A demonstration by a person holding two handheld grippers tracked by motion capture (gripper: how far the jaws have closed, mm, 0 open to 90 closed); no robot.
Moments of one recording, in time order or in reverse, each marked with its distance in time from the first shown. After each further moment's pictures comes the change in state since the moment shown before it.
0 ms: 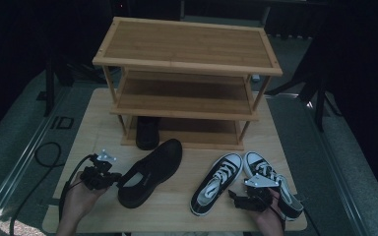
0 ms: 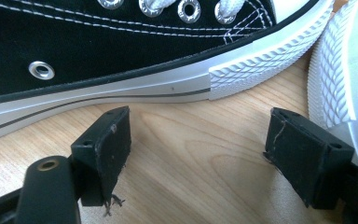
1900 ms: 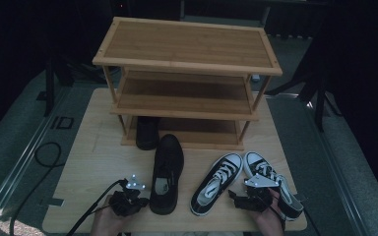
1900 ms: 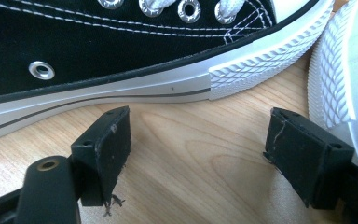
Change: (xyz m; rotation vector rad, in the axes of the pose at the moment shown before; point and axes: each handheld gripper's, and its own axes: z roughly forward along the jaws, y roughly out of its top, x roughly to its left) left arm -0.087 -0.013 0.042 0.000 -0.153 0.107; right arm 0.000 0.000 0.000 0.000 0.000 0.000
